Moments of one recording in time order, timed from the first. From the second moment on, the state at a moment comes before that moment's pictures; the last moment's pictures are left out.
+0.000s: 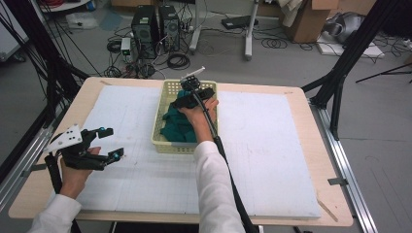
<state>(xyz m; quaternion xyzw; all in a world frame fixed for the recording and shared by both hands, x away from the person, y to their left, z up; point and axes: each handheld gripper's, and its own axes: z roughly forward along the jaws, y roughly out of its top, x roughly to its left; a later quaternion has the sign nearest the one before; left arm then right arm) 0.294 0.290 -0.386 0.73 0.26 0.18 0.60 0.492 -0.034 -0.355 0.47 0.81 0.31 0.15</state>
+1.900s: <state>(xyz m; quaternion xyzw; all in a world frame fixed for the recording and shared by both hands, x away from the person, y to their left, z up) 0.293 0.287 -0.386 0.73 0.25 0.18 0.61 0.500 -0.023 -0.416 0.50 0.82 0.23 0.15</state>
